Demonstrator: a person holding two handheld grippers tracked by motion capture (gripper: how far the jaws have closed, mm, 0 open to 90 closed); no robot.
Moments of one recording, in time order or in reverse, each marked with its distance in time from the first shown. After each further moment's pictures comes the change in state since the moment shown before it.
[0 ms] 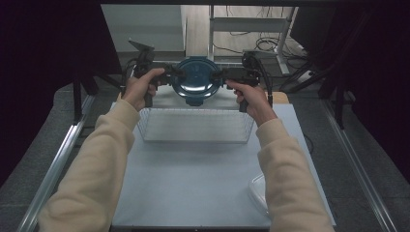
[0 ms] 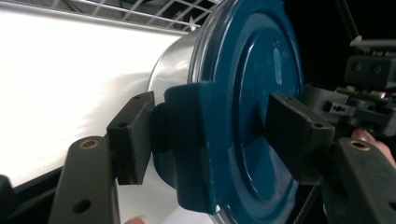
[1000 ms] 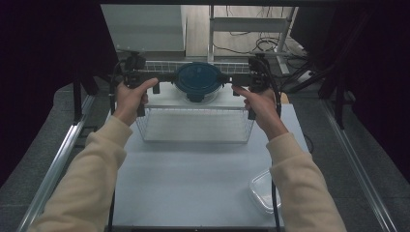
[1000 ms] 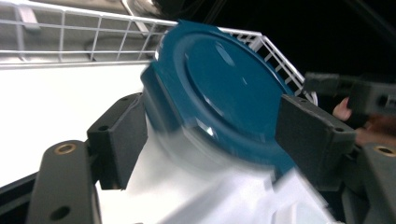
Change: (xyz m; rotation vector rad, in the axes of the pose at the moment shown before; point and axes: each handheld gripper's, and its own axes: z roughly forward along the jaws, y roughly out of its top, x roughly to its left) left arm -0.030 -0.053 -0.042 -0.178 0.152 0.353; right arm 0.035 -0.029 -0.045 -0.095 -0.199 -0.245
